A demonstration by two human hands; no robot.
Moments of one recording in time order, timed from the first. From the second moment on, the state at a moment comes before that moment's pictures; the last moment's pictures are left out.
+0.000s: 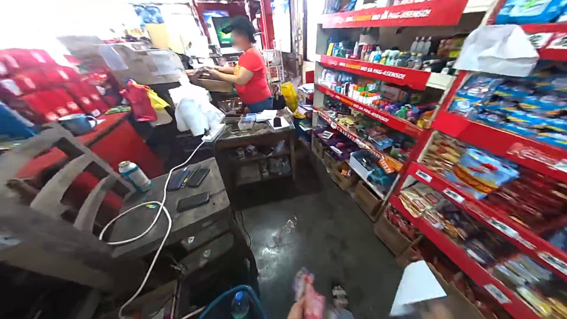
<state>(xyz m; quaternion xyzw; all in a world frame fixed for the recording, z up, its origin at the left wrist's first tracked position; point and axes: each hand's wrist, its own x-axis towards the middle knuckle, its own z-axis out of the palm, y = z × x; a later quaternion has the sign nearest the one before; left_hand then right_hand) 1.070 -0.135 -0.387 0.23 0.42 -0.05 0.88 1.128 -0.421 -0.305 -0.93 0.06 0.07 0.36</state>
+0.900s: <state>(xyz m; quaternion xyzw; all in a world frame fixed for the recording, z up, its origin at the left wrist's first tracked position) 1.536 0.057 -0.328 0.27 0.12 0.12 0.95 1.737 -0.102 -0.225 -0.81 -0.40 0.16 0.40</state>
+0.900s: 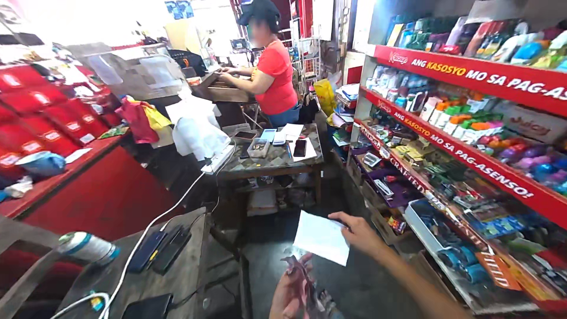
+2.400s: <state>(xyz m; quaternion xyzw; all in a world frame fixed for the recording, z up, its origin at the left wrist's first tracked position) 1.927 0.424 -0.258 0.43 0.39 0.50 0.64 2.035 0.315 -0.237 -0.48 -0.16 0.46 0.73</state>
